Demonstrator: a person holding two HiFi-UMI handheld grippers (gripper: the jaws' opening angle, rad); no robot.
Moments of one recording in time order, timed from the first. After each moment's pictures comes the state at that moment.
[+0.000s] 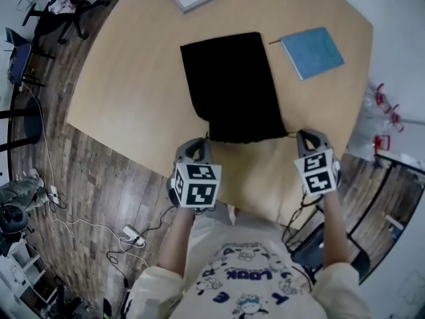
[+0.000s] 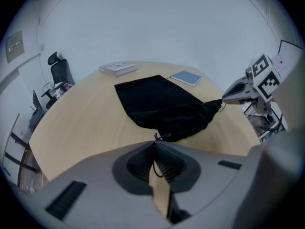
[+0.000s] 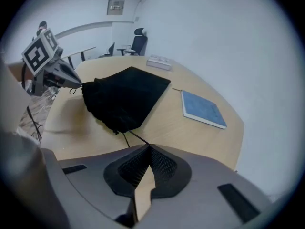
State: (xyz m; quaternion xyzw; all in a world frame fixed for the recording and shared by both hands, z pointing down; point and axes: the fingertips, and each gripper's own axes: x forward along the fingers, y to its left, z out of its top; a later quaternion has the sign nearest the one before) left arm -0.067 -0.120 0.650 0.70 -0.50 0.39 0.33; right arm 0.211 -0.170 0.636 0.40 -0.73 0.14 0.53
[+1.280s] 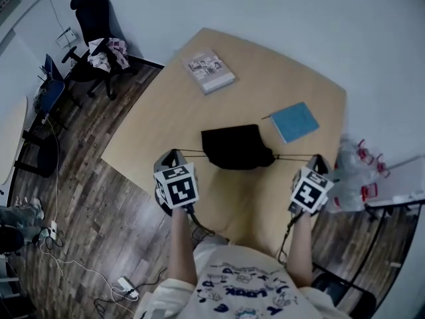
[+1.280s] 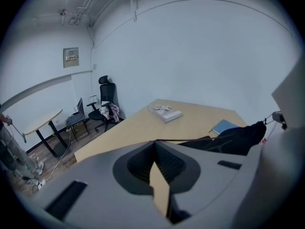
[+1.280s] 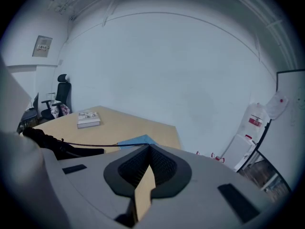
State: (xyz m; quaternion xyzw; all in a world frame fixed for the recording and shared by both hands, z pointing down) left arm -0.198 -0.188 0.481 0.61 -0.71 0.23 0.25; right arm 0.251 -0.216 0.445 0.77 -0.57 0.15 0.25
